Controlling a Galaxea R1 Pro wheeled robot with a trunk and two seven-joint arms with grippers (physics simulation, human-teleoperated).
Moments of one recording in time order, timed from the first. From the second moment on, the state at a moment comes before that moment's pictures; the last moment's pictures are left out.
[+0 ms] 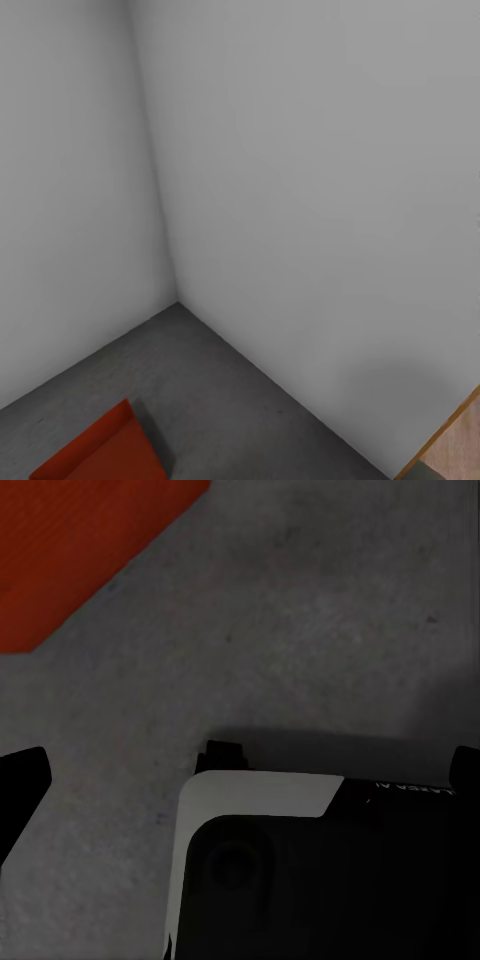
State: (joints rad) left arm -0.35 0.07 0.01 0.00 0.12 0.01 -0.08; right arm -0.21 0.09 0.91 -0.01 -0.86 -0.12 -0.12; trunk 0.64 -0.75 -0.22
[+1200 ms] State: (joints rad) left arm -0.35 0.07 0.01 0.00 0.12 0.01 -0.08; right arm -0.21 0.08 0.91 -0.01 -0.86 -0.13 -0.13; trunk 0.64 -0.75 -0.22
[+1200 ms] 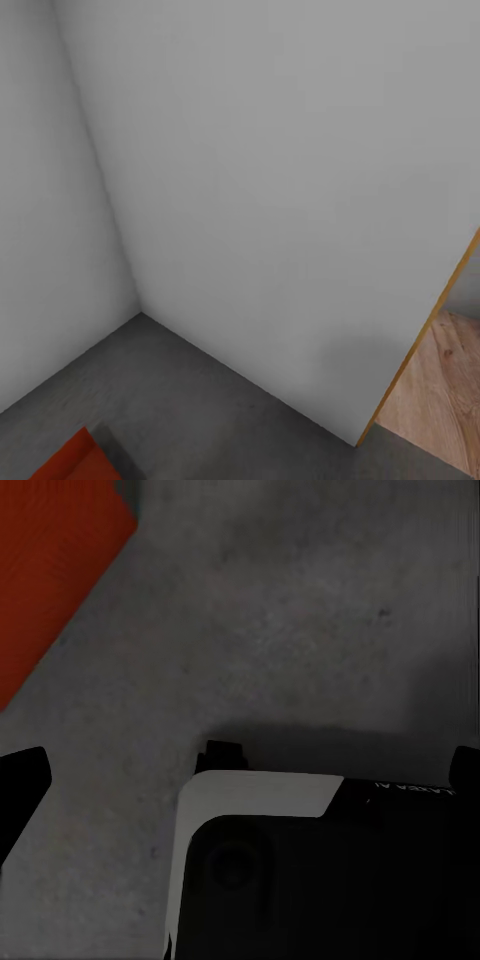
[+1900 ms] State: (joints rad) left arm -0.35 0.07 0.01 0.00 0.12 0.01 -0.08; right arm -0.21 0.08 0.91 -0.01 -0.86 -0.13 -0.12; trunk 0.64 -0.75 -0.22
